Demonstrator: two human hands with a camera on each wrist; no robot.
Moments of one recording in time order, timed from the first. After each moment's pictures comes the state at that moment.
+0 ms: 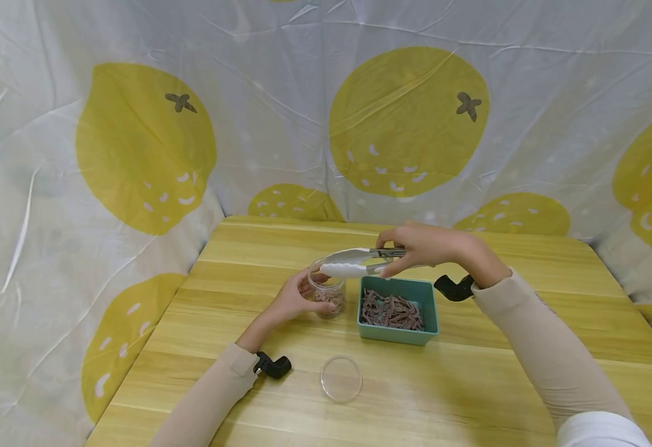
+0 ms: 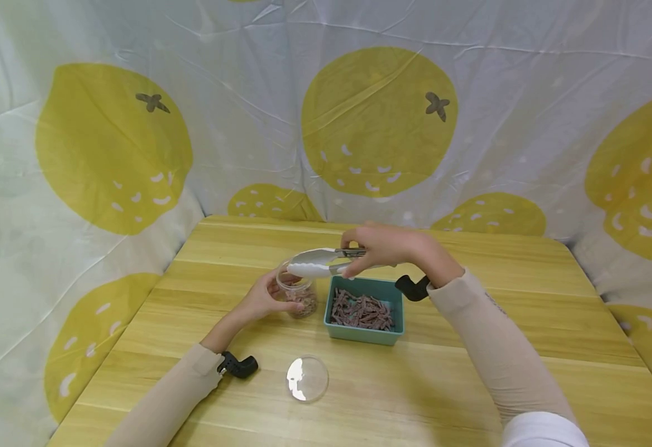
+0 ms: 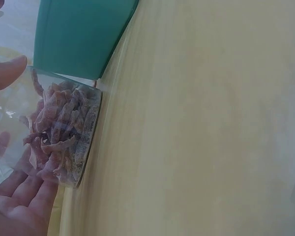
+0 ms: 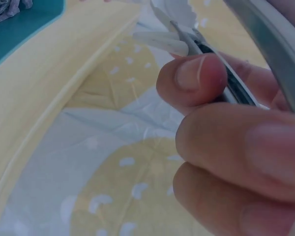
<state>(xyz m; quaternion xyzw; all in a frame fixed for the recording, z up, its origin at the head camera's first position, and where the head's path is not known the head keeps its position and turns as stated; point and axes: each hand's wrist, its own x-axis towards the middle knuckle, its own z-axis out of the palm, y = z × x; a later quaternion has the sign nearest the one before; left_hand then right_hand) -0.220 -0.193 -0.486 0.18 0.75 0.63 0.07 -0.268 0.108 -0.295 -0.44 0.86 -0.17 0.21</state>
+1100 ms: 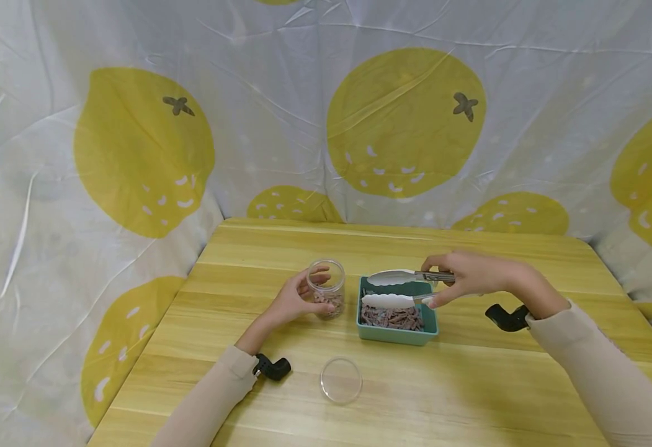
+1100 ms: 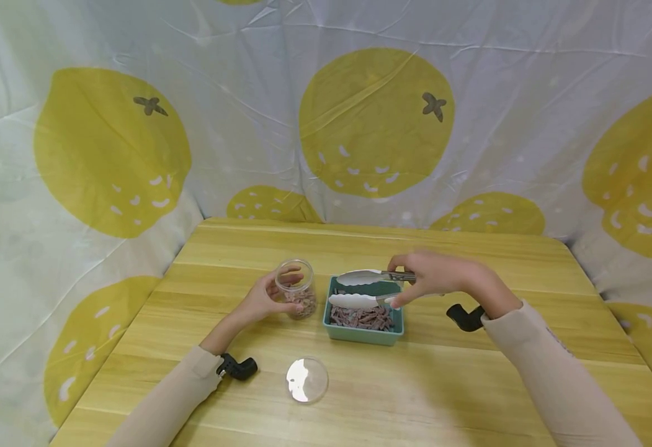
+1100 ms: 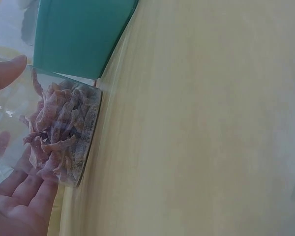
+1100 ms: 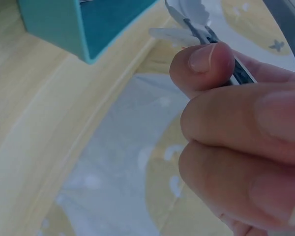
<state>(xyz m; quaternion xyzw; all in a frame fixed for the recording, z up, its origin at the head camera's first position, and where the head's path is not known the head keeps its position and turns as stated) -0.219 -0.193 -0.485 0.17 0.76 0.62 0.08 -0.247 0.187 -0.332 -0.40 0.86 -0.20 0.23</state>
